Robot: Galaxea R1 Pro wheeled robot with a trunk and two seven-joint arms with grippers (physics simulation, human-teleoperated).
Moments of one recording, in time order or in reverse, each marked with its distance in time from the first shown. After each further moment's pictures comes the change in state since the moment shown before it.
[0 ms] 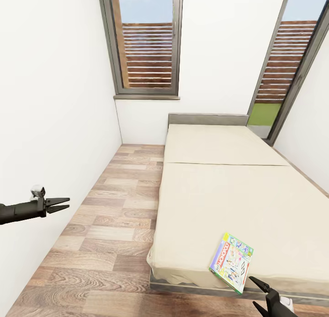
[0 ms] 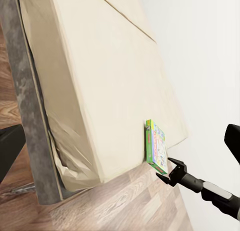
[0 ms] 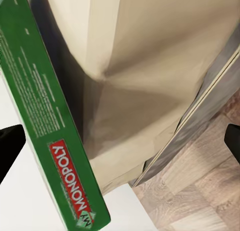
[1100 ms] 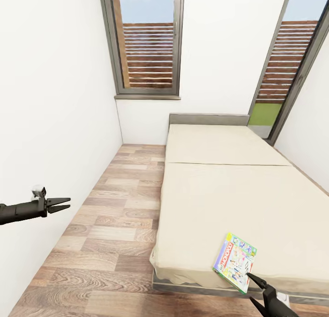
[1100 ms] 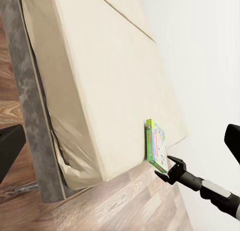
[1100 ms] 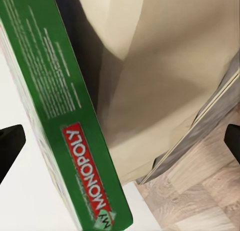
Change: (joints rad) left arm 0.000 -0.005 0.000 0.000 0.000 0.000 0.000; right arm -0.013 0.010 0.005 -0.009 0.002 0.003 0.003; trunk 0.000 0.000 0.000
